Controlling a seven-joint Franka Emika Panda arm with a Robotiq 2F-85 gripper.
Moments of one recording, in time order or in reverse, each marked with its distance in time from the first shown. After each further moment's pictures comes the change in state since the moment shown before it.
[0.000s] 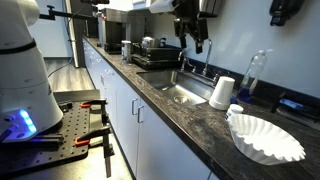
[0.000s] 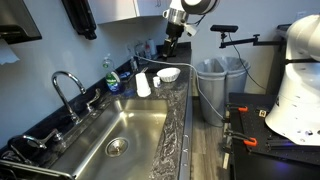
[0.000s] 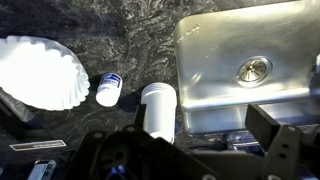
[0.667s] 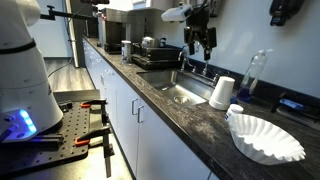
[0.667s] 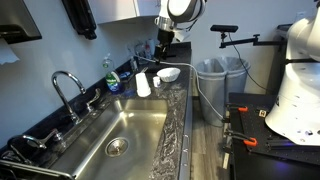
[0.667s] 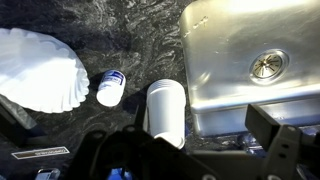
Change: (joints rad) arm -0.023 0.168 0.034 0.127 0.002 0.005 0.058
